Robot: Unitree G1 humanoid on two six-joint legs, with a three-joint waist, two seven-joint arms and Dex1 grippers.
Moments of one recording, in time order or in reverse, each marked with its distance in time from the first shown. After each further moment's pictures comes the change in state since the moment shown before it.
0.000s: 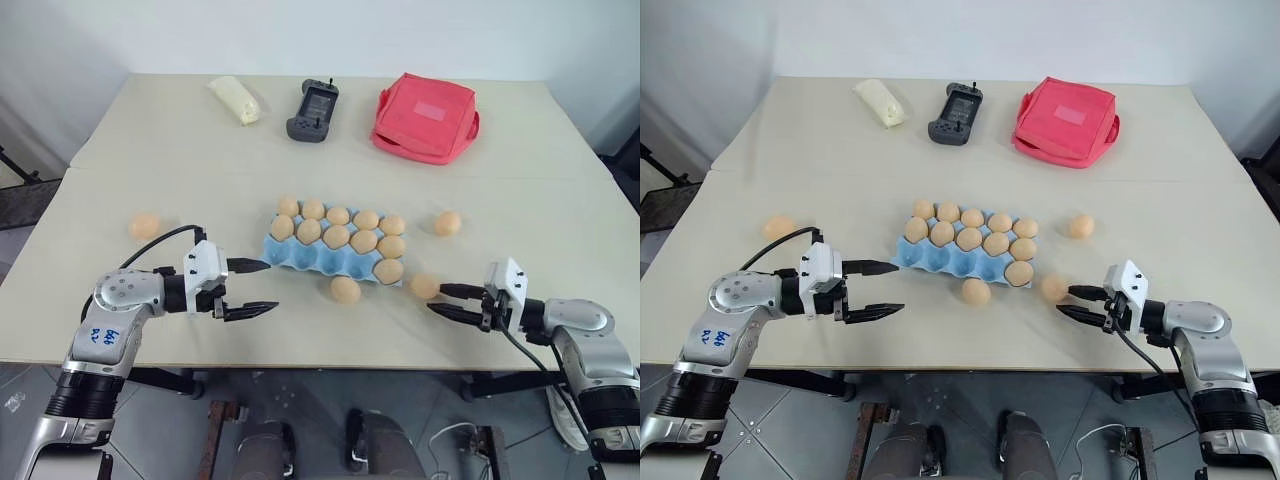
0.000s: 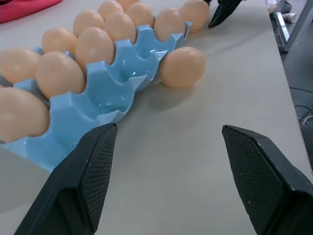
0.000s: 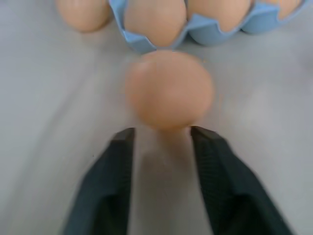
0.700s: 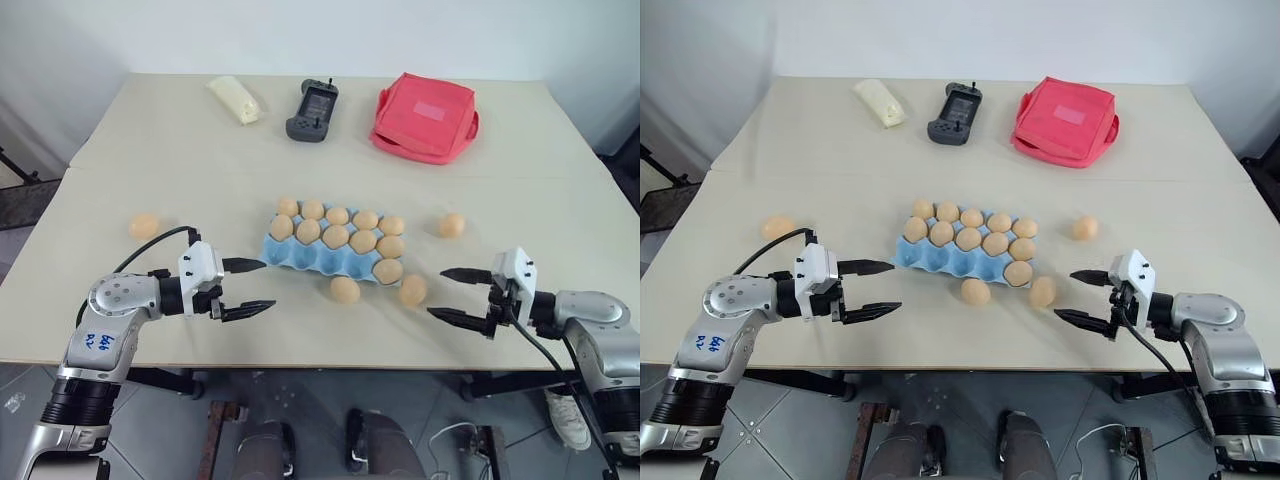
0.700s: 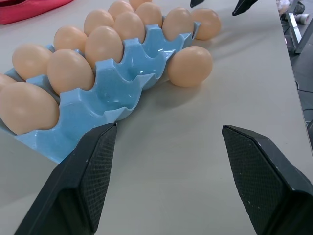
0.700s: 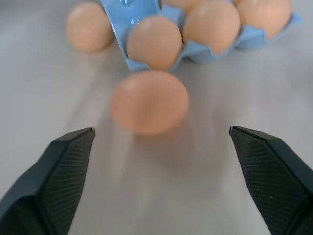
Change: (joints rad) left arm 0.020 0.000 0.012 -0.030 -0.001 0.002 0.022; right arm 0.011 -0.023 -0.020 -0.157 0.044 0.178 -0.035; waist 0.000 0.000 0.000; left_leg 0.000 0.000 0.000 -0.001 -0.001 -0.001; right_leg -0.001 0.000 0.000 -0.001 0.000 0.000
